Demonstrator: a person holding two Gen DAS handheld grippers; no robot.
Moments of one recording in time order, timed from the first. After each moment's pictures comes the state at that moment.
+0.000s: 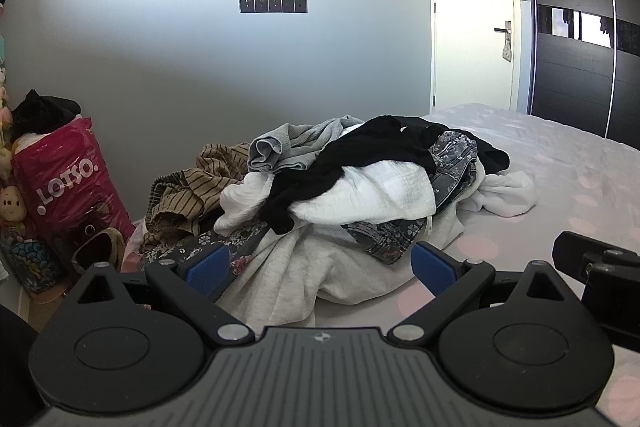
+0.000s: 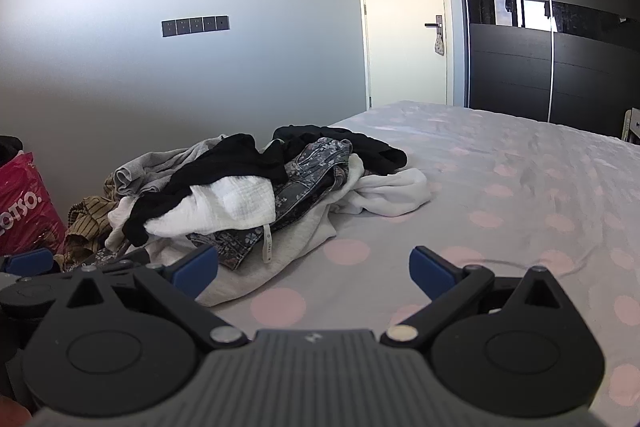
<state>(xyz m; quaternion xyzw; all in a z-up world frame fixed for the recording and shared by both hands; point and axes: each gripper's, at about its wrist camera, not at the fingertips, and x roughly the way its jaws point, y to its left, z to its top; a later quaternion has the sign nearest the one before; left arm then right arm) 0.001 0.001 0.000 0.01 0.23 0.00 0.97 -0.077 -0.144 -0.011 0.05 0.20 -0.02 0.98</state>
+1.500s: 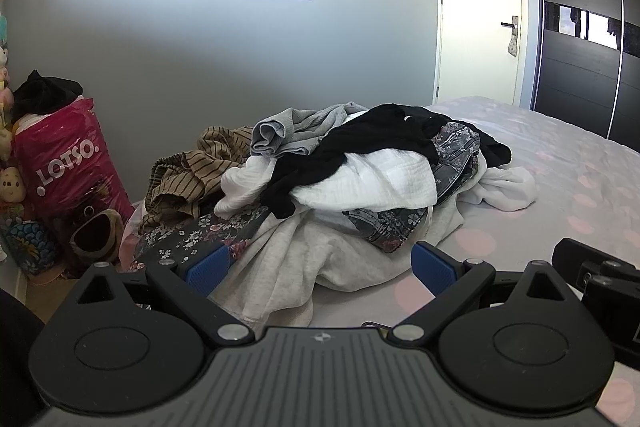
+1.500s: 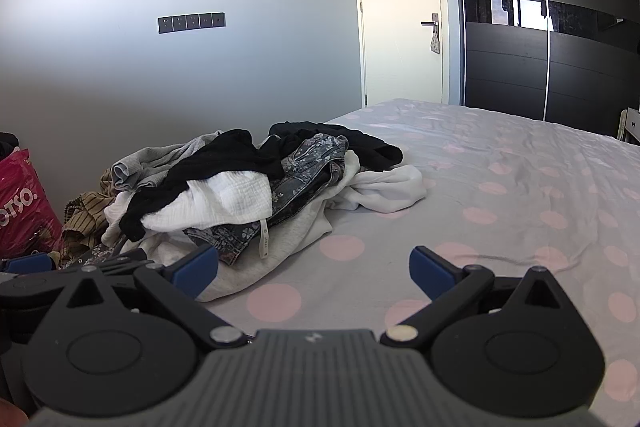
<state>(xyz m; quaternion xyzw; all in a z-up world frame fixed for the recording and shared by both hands) -0.001 0.006 -0.004 0.00 0.25 0.02 0.97 -0.080 -0.141 -0.014 0.04 0.21 -0.03 0.98</state>
